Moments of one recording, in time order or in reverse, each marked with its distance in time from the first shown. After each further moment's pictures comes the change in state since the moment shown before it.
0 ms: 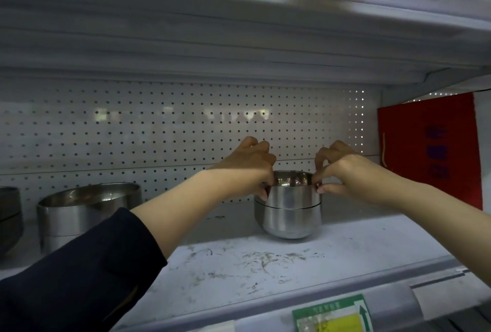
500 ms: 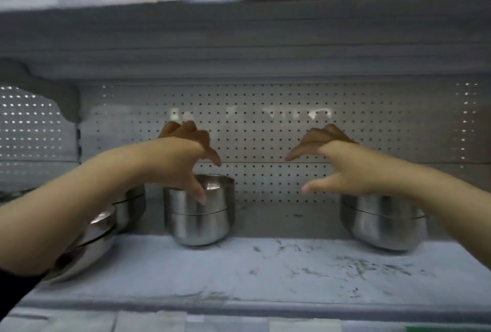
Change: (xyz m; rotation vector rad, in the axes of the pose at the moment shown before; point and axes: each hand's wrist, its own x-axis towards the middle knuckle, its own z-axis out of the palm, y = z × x) left_hand -0.209 -0.086 -0.063 -0.137 -0.387 -0.614; right_hand 0.102 -0.128 -0.014 0.357 -0.086 -0.174
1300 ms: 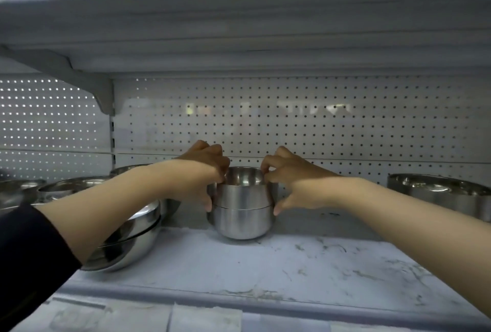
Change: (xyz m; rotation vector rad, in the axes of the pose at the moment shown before) left_hand 0.001 -0.053 0.063 0.320 0.063 0.277; right_hand 0.097 -0.043 0.090 -0.151 -0.079 -0.205
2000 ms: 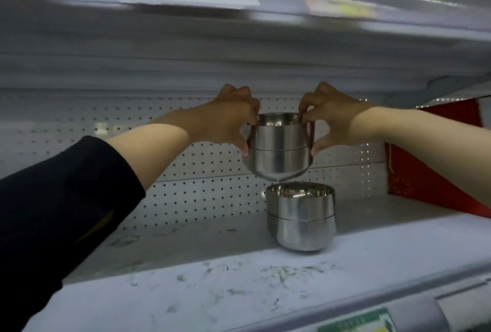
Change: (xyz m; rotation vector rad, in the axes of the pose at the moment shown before) left_hand 0.196 0.071 -0.157 -0.181 0.503 0.227; right_hand -0.182 0.130 -0.156 -0.472 0.078 0.383
